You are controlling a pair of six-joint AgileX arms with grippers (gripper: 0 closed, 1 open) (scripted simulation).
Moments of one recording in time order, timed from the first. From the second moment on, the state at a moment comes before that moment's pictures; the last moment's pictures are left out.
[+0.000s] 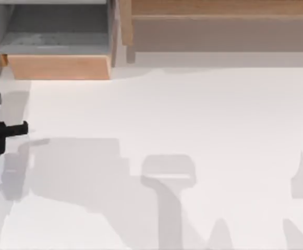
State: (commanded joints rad) left arm 0.04 1.79 1.10 -0.85 0.00 -0.12; right arm 0.00 0.00 0.00 0.00 0.00 0.00
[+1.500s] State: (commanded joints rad) left arm 0.34 2.54 2.46 -1.37 0.03 0.36; right arm 0.00 0.00 0.00 0.00 0.00 0.00
